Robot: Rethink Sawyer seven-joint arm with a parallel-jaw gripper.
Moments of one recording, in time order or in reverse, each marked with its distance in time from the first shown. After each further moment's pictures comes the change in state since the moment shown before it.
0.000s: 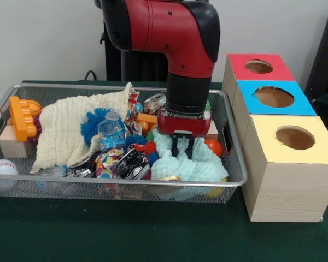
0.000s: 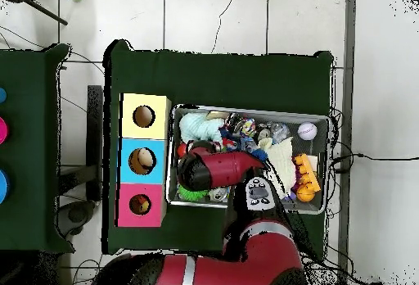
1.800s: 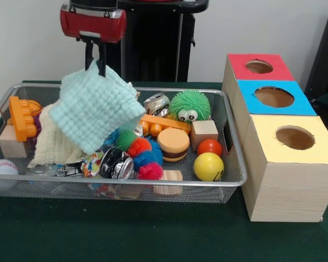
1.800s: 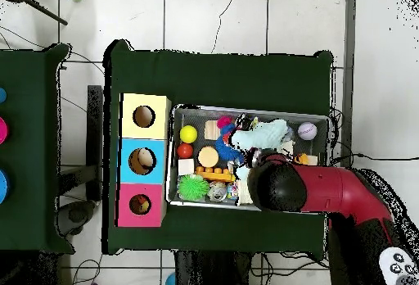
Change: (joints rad) arm -0.509 -0.504 0.363 0.229 -0.129 0.445 -0.044
